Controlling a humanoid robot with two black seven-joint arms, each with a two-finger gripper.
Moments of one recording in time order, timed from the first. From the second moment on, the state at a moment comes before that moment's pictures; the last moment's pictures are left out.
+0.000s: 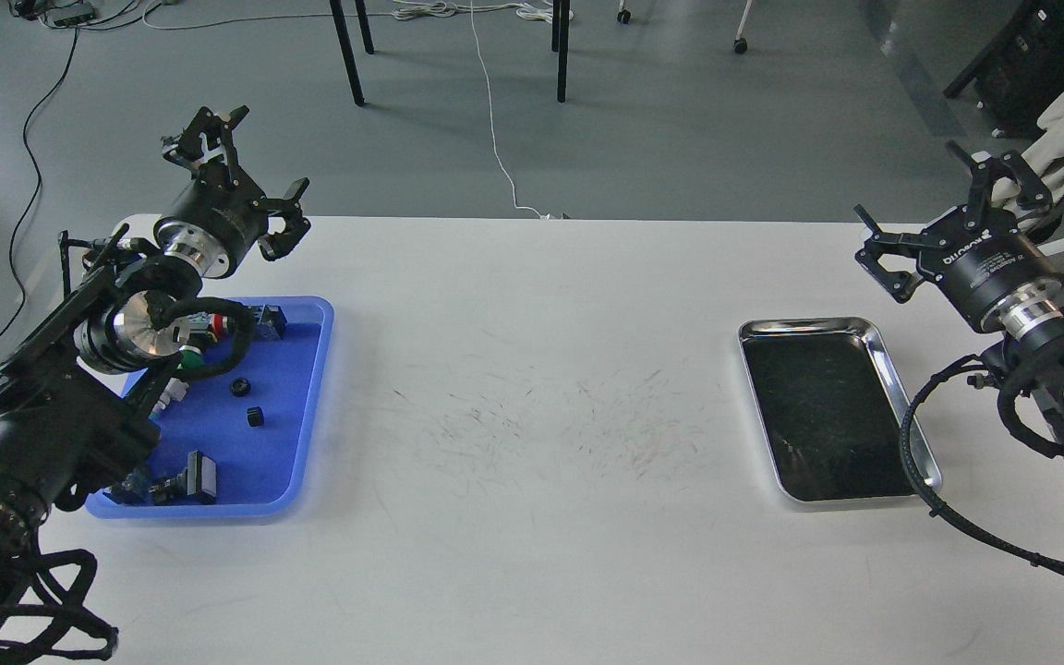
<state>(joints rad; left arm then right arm) -0.71 0.26 -1.06 -0.72 0.24 -0.21 -0.10 0.39 -0.48 1.24 1.08 0.11 0.29 -0.10</state>
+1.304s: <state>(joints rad) -0.75 0.41 -0.87 -0.78 0.32 -0.27 -0.09 0.39 -0.50 1.24 1.10 0.11 0.29 -0.08</state>
